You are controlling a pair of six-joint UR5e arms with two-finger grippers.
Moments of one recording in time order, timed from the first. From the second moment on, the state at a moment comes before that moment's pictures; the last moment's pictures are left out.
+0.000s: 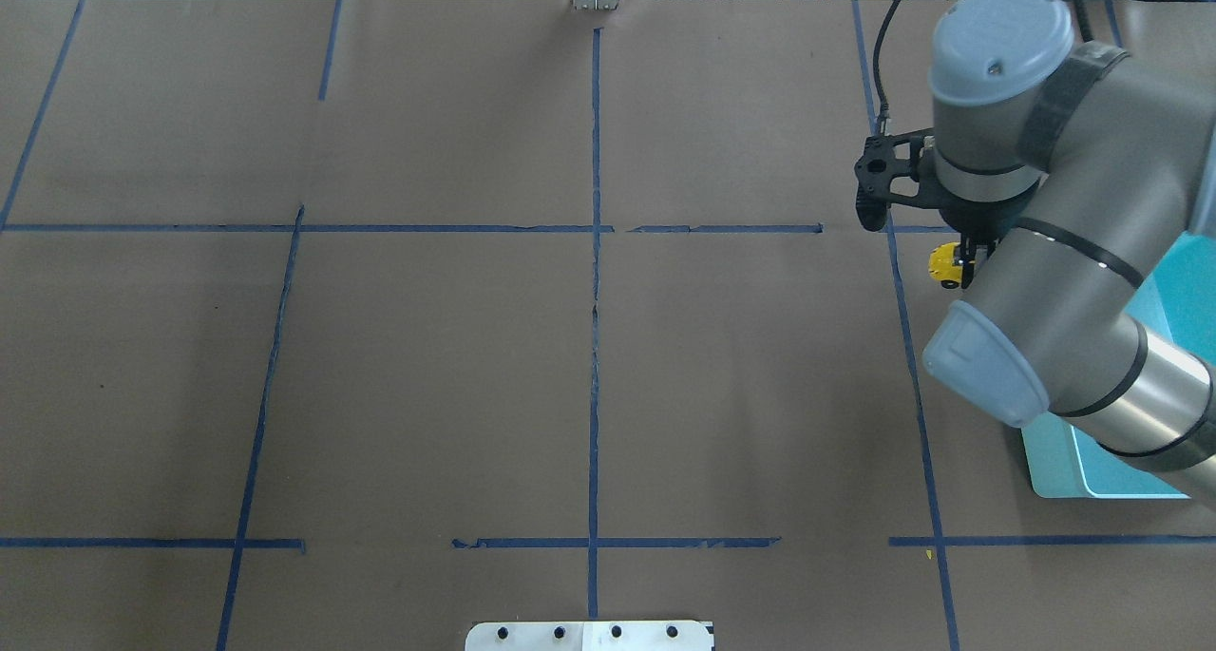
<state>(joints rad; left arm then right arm) -1.62 -1.43 -1.71 -1.59 -2.34 -0.04 0.83 -1.11 2.01 -2.30 1.86 -0.57</state>
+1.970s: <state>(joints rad) -1.62 -1.43 -1.69 -1.59 -2.35 -0.04 0.86 -1.87 2.13 -1.38 1.89 -0.72</state>
